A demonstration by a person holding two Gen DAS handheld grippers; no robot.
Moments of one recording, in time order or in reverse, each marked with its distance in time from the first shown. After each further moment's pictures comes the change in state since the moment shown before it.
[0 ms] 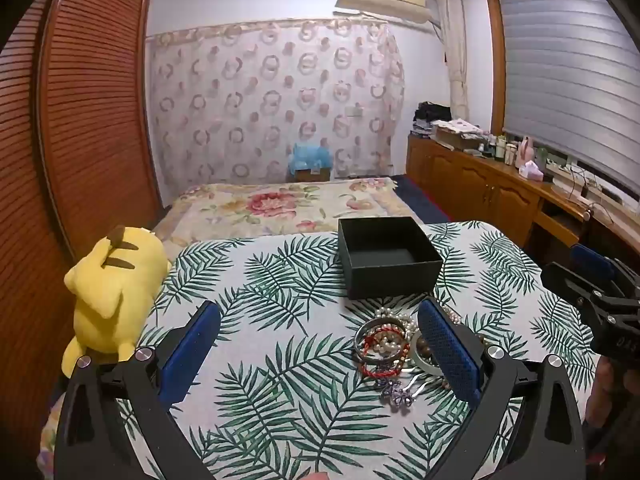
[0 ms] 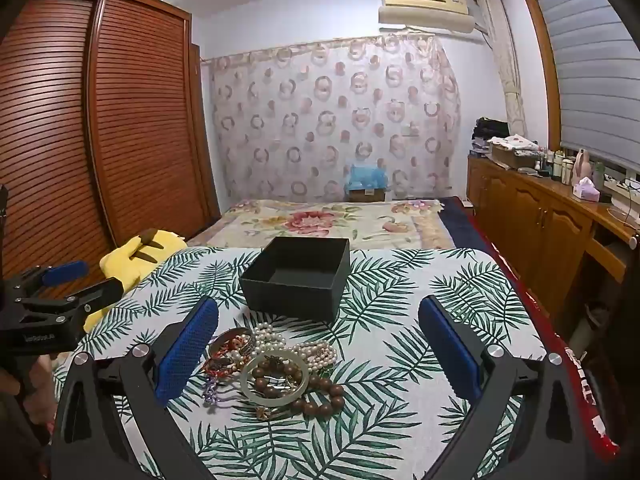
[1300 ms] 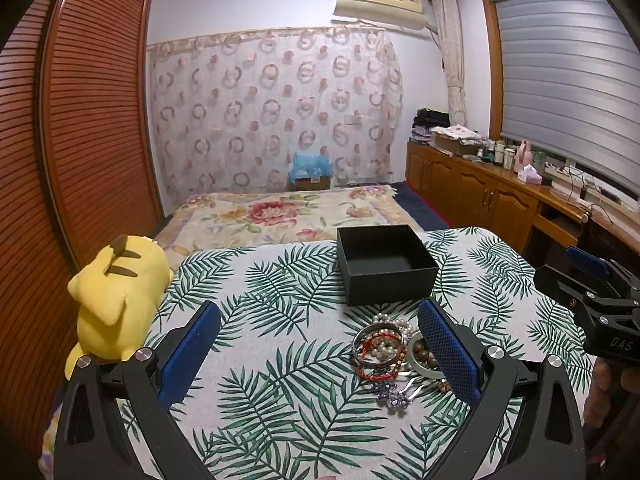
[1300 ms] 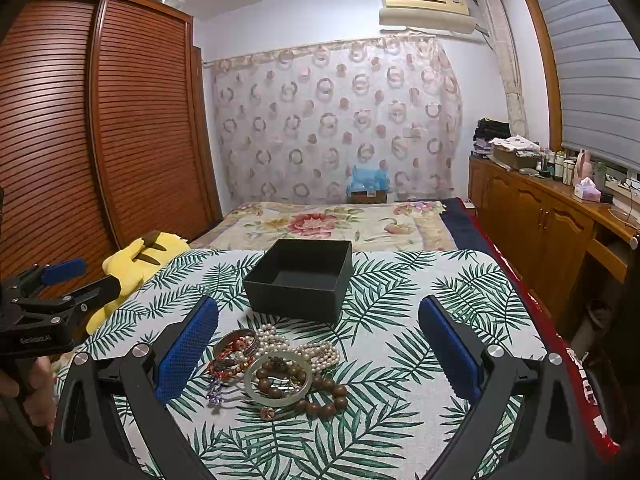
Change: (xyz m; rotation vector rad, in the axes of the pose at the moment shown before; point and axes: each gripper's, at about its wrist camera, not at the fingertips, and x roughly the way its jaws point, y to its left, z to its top) left arm -0.008 -0.002 0.010 0.006 -0.023 0.003; right arm -0.001 0.000 0.001 -0.007 -0.004 -0.001
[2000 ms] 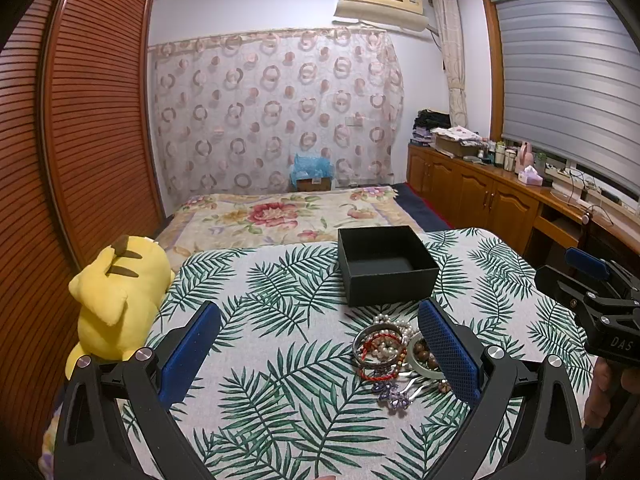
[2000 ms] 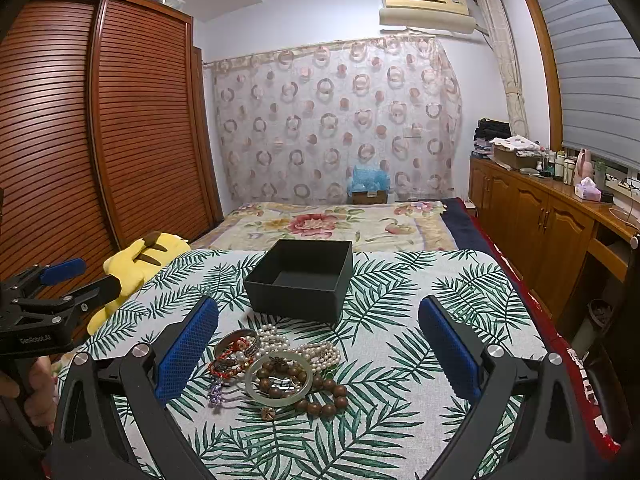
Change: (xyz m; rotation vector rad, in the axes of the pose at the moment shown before) left arm -0.010 0.002 0.005 0.000 -0.007 0.000; right arm 0.000 0.000 0.000 0.001 -0.002 0.000
